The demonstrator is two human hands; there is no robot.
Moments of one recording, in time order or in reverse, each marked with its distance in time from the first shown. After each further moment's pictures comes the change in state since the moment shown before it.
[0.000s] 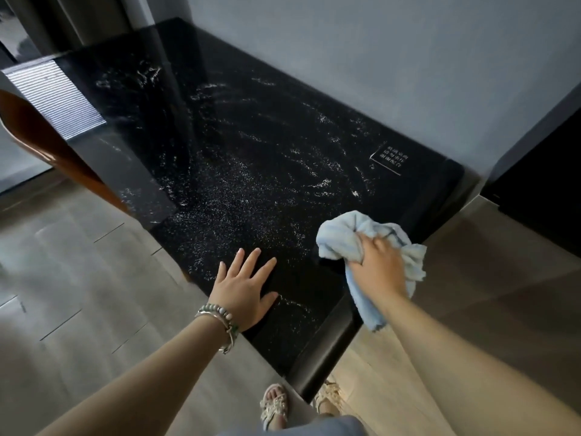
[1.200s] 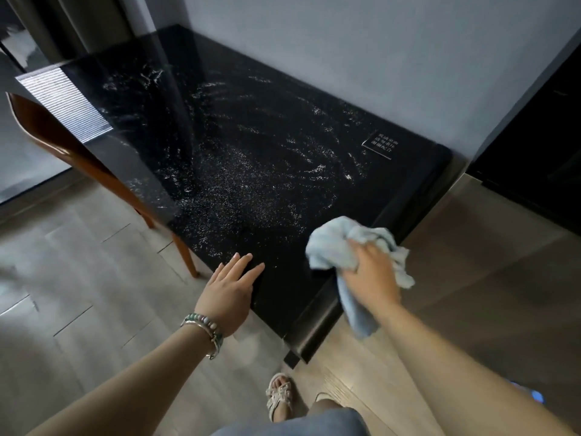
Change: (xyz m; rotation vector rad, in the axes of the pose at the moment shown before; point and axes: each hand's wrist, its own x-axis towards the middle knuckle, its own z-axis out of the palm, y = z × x) left_hand -0.050 -0.008 0.027 -0.092 0.183 0.061; right_hand -0.064 0.005 0.001 0.206 -0.074 -0.051
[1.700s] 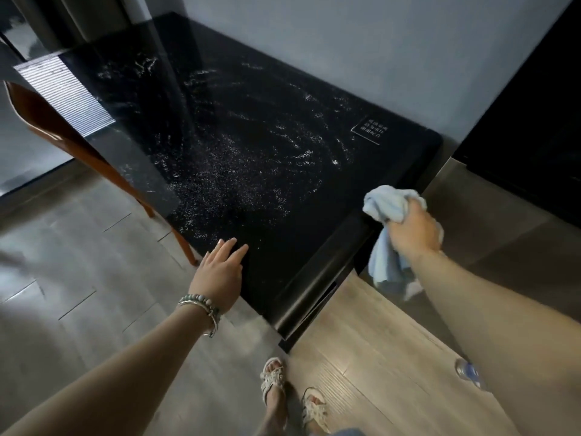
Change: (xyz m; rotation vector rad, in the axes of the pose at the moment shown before) left_hand -0.001 0.027 0.005 -0.080 -0.003 -0.180; right_hand 0.037 0.066 -0.059 0.090 0.095 0.393
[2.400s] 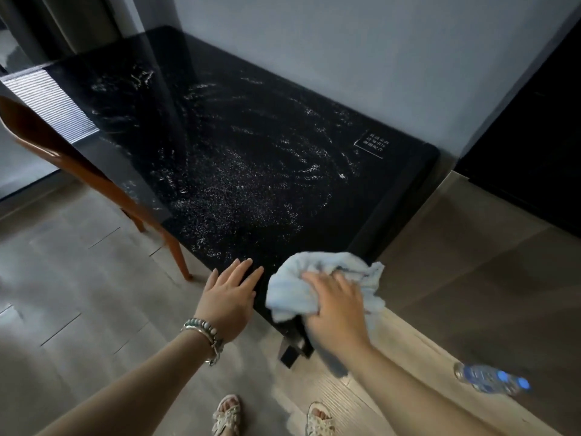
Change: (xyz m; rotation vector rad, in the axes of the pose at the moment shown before) left_hand -0.003 -0.027 -0.003 0.137 -0.074 0.155; right_hand -0.155 -0.065 0.071 -0.085 -0.233 -0.418
